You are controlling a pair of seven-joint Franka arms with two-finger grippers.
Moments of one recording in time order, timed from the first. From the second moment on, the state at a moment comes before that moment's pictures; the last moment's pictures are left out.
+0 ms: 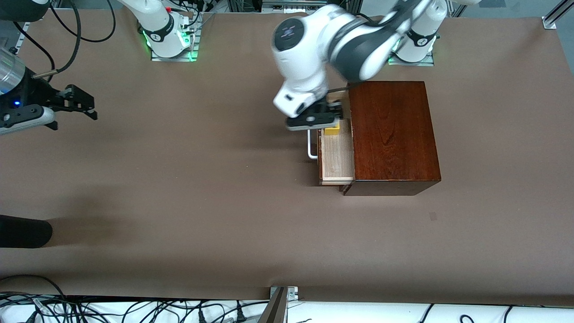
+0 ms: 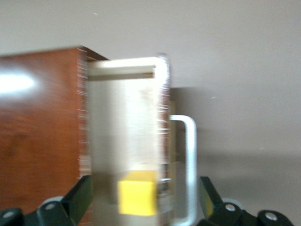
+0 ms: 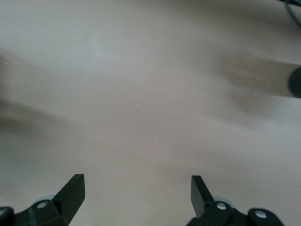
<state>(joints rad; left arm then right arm) -0.43 0.41 -0.37 -1.43 0.37 1.63 -0.83 0.19 0.05 -0.14 -1.59 0.07 1.65 -0.24</state>
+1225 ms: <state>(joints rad) -0.03 -0.03 -0.04 -1.77 0.01 1.74 0.02 0.66 0.41 0.06 -1.53 0.13 2.00 -0.46</state>
